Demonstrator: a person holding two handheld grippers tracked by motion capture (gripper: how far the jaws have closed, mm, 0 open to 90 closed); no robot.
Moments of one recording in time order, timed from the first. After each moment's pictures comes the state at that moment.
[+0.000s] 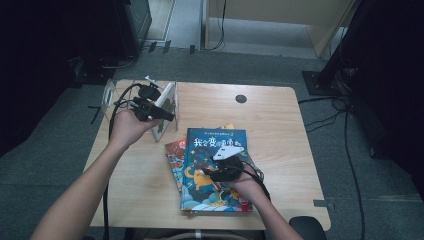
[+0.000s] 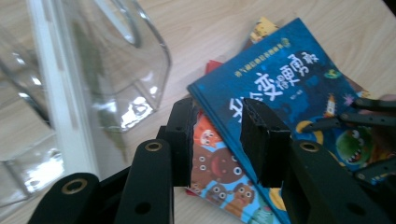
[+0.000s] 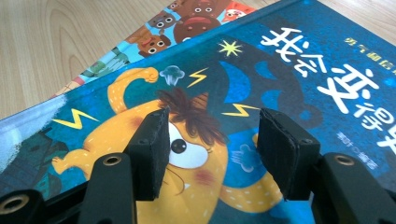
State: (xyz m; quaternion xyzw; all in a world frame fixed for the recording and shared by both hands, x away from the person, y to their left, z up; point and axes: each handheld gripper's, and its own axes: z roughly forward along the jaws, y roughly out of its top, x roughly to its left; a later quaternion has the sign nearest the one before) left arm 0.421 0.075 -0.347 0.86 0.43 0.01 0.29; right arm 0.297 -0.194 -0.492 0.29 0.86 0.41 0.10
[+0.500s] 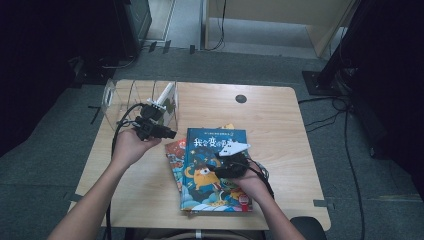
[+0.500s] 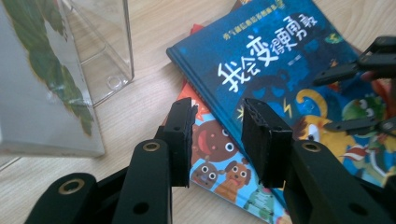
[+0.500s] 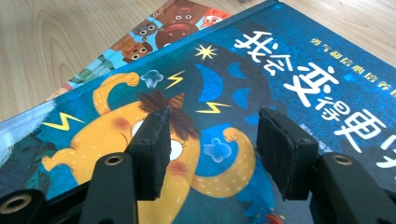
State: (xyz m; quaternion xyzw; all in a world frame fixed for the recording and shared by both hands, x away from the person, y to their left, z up) left arm 0.387 0.077 -0.389 0.86 0.41 0.01 0.29; right arm 0.302 -0.209 -0.485 0.31 0.85 0.41 0.11
